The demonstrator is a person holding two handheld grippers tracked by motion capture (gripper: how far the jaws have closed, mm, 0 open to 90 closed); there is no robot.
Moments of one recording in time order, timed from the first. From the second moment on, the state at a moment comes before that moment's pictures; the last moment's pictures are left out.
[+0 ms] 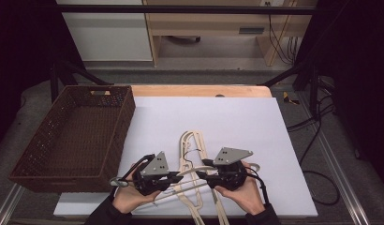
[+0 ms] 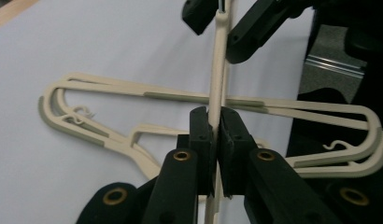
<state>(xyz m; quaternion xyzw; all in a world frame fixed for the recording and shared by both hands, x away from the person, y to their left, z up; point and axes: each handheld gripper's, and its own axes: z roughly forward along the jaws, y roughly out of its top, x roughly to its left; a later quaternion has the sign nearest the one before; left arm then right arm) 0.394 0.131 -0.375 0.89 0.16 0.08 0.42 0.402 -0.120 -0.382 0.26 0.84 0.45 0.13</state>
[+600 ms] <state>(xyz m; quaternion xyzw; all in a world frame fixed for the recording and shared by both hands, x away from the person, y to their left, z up) 0.399 0.161 -0.357 0.85 0.23 0.12 0.46 0.399 -0.169 -0.373 0.32 0.77 0.52 0.18</state>
